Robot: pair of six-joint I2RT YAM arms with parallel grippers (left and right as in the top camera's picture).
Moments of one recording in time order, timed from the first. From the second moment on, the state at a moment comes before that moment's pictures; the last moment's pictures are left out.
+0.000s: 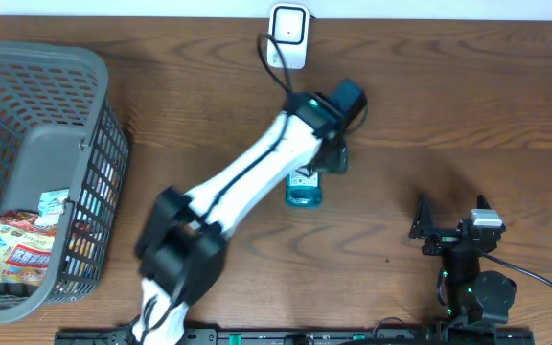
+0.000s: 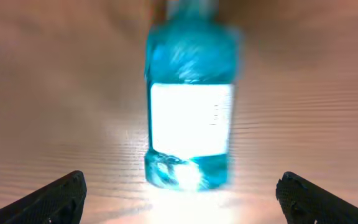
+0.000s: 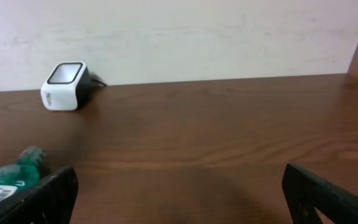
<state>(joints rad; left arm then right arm) -0.73 2.04 1.83 -1.19 -0.11 -0.67 -0.12 0.02 0.01 -0.06 -0.10 0.06</state>
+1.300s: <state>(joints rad) 0.63 1.62 1.31 -1.36 -0.15 -0.93 -0.12 0.02 0.01 -0.06 -0.10 0.06</state>
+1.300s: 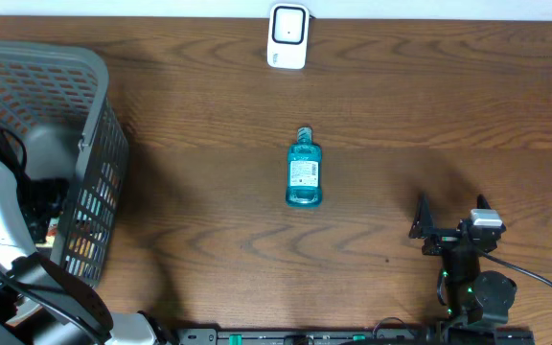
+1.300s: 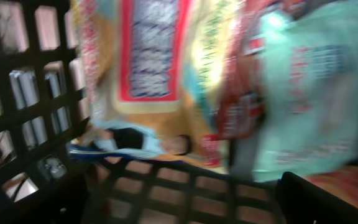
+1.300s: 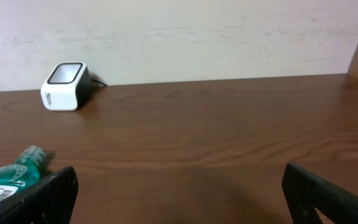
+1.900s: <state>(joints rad) 0.85 1.62 1.28 -1.39 -0.26 -1.02 -0.12 0.02 0.01 -0.06 -0.10 0.06</state>
